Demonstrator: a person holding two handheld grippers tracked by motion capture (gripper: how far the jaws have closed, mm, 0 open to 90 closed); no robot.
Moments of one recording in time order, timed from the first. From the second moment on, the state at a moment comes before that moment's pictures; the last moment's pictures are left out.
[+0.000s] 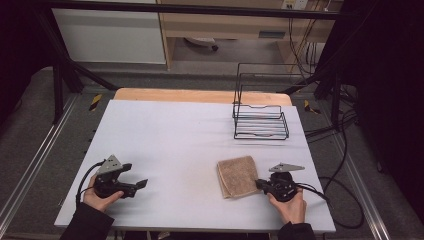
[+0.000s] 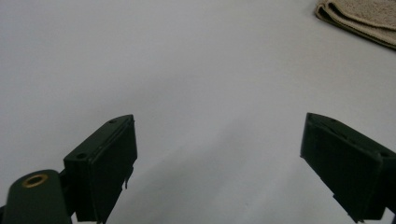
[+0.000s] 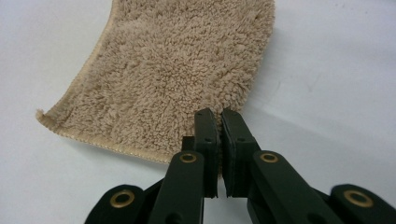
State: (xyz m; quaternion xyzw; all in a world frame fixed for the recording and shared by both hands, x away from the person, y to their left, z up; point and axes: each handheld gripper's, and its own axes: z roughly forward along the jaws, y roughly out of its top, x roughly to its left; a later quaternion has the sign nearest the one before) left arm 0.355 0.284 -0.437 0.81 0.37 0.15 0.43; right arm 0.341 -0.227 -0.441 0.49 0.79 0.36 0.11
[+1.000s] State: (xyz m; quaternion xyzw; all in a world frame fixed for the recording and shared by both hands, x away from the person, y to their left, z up) left arm 0.367 0.203 -0.419 0.82 0.35 0.14 0.43; right arm 0.357 -0.249 -0.441 0.44 0.78 0.42 0.13
